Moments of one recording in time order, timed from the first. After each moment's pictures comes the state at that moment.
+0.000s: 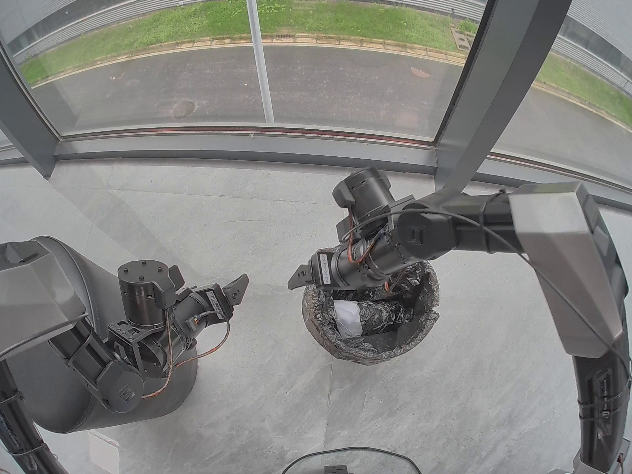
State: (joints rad) left arm -0.41 1.98 -0.52 -1.20 0.17 -0.44; right arm 0.63 2.37 -1.94 0.40 0.15 0.39
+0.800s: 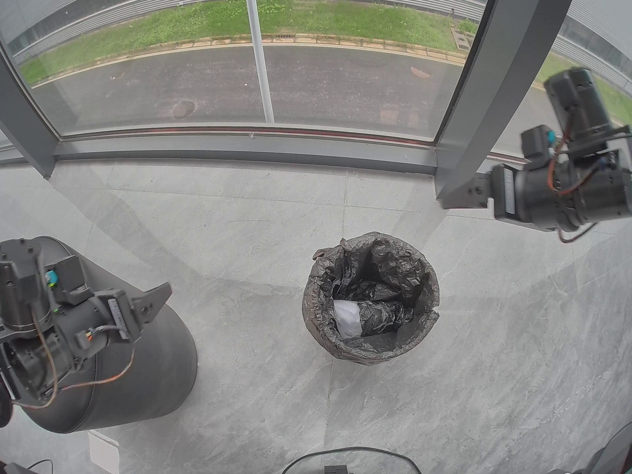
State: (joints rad) left arm -0.41 1.28 -0.48 -0.45 0.22 -0.33; right arm 0.50 1.58 -1.38 0.39 -0.07 0.41
